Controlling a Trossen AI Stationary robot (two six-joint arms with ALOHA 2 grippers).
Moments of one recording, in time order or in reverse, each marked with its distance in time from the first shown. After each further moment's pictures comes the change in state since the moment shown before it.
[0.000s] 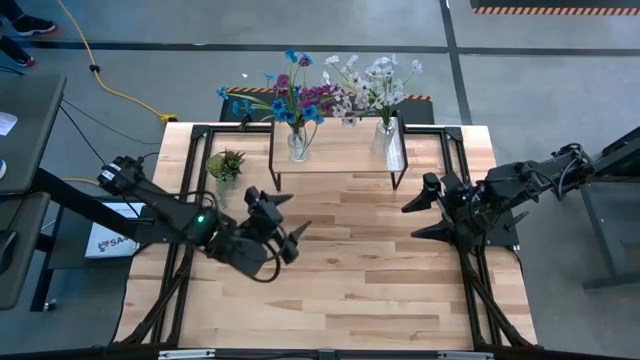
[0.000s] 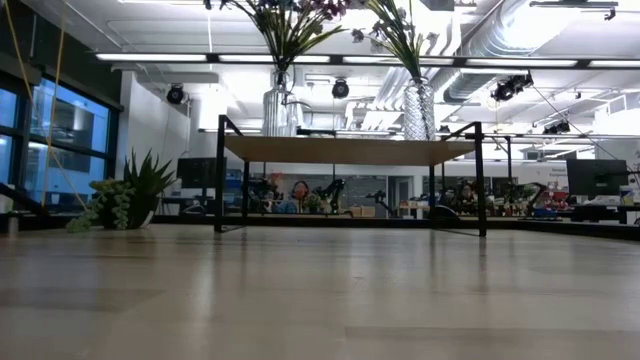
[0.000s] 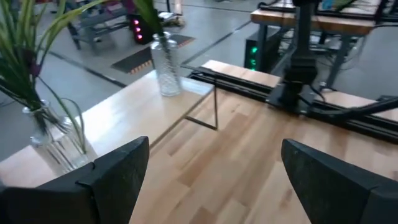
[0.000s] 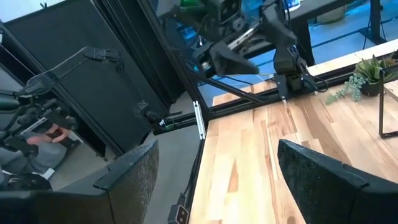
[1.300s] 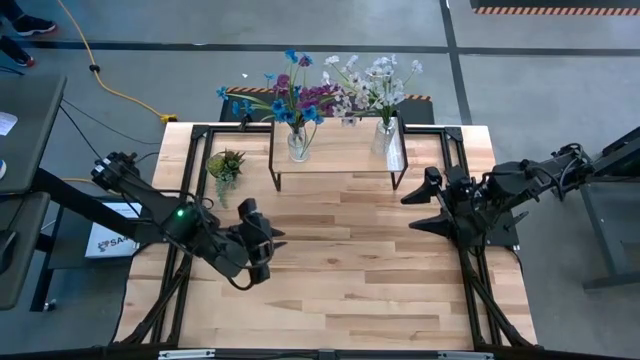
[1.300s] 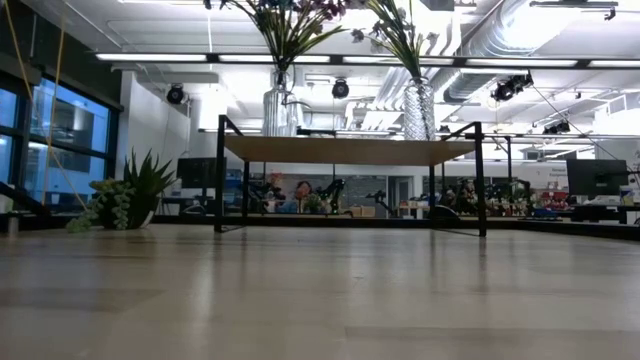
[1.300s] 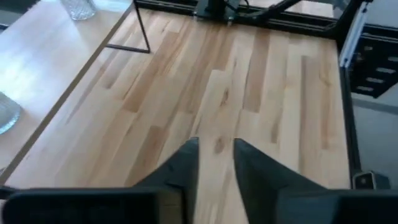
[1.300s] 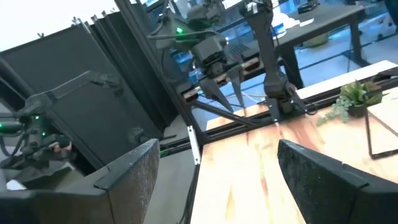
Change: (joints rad) left arm -0.061 -0.082 -0.001 -0.249 0.418 -0.038; right arm 0.000 0.000 0.000 0.081 0.077 -0.001
